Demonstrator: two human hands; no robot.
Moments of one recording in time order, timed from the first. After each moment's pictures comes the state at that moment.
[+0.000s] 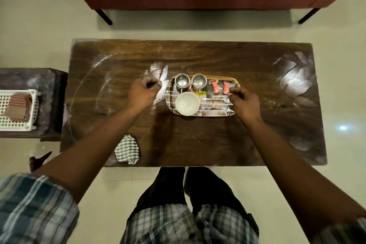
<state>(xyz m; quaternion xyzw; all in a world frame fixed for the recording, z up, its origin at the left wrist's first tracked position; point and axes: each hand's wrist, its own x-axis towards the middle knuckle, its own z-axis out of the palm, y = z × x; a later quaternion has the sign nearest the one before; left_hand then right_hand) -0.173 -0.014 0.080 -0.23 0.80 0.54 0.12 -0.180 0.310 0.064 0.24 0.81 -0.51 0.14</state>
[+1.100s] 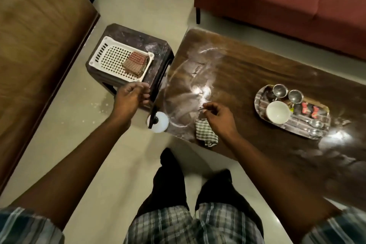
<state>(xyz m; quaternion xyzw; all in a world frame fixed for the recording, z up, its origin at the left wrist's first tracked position) 0.102 -0.347 0.140 -0.44 0.64 0.63 -0.05 -0.001 -0.077 0.077 -0.02 0.84 -0.45 0.30</state>
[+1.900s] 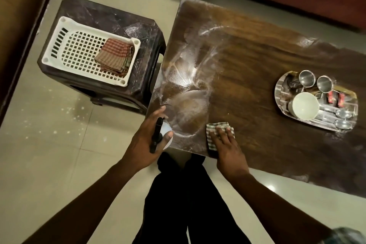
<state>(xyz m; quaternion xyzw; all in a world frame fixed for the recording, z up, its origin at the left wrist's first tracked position) 0.131 -0.357 -0.045 -0.13 0.85 0.51 0.06 0.059 -0.059 -0.079 -0.19 0.92 -0.04 0.33</state>
